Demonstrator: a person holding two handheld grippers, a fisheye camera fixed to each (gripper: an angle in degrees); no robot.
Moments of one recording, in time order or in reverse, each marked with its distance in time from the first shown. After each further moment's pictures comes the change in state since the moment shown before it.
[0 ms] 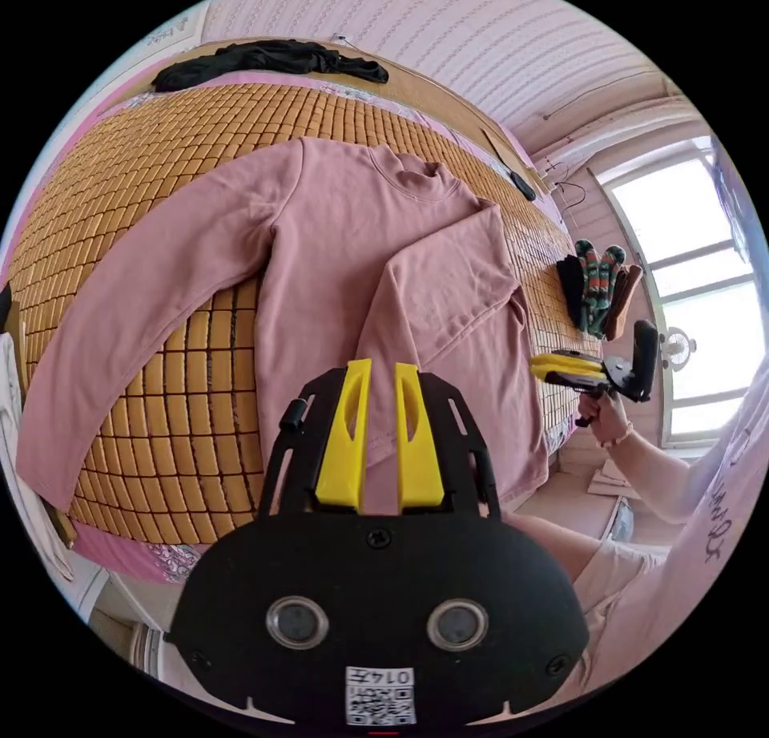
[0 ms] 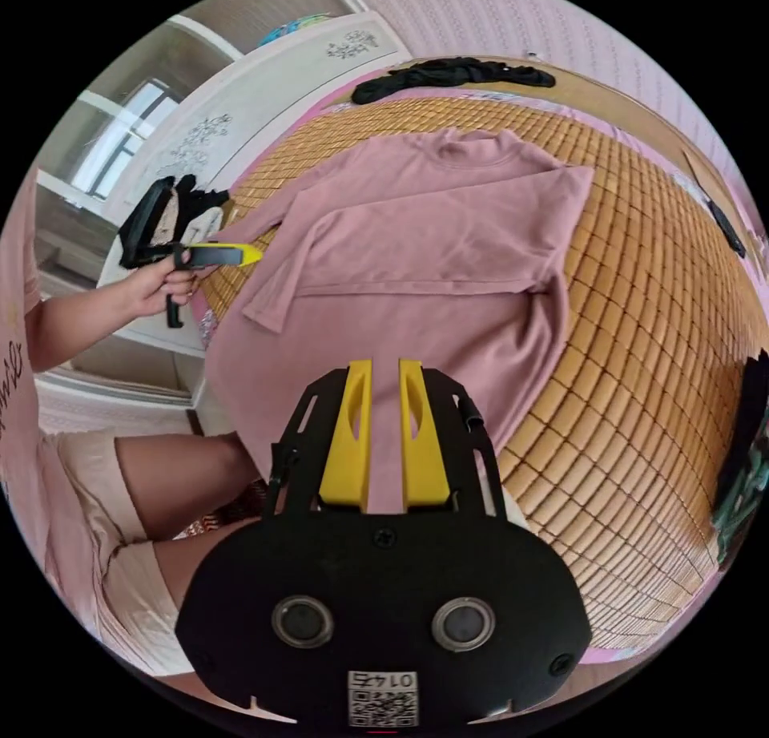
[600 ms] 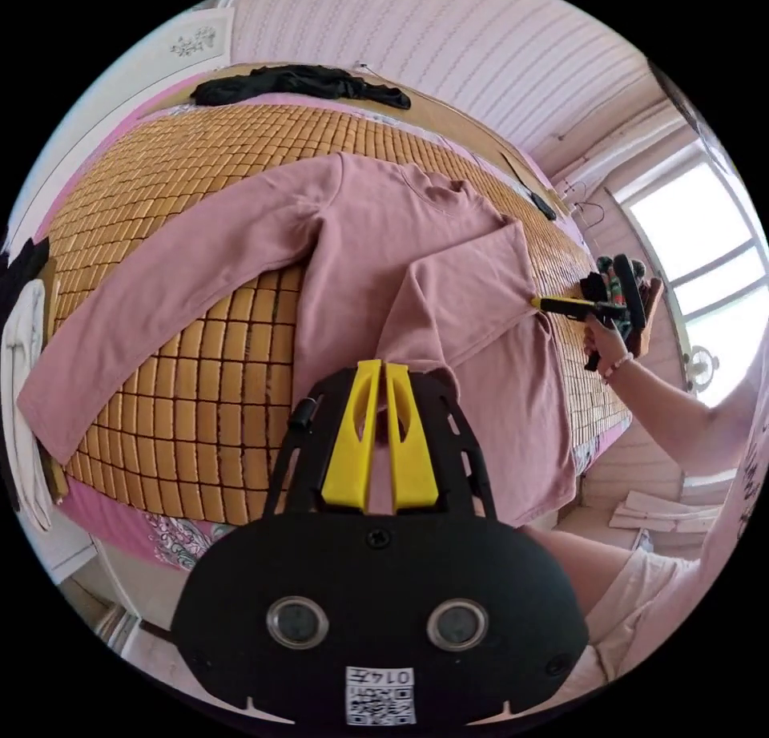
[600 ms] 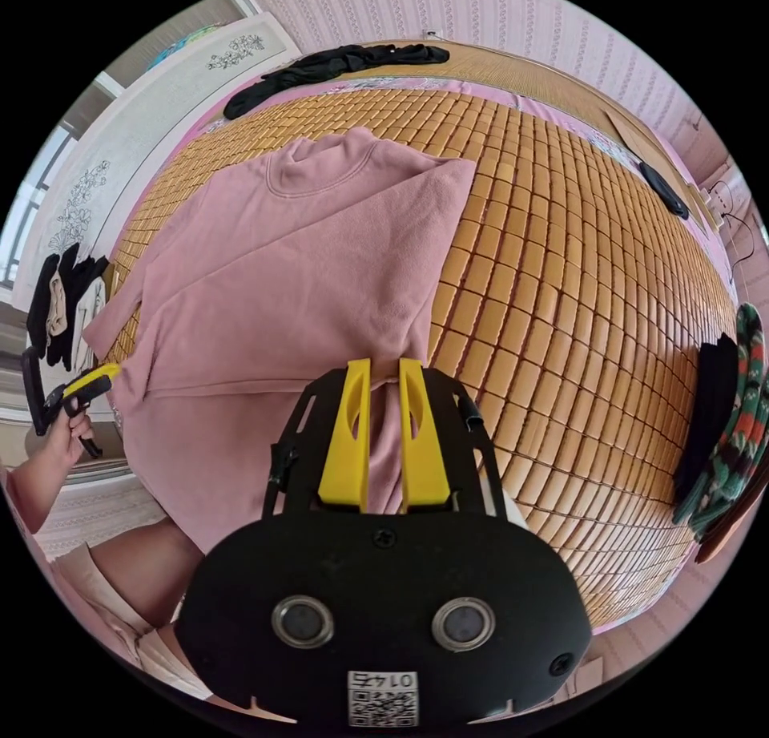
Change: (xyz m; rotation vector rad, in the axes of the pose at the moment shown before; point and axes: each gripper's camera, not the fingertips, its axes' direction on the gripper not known) left arm -0.036 0.040 -0.091 0.121 -0.103 -0.173; right arm 0.000 -0.134 0.003 -0.055 0.128 0.202
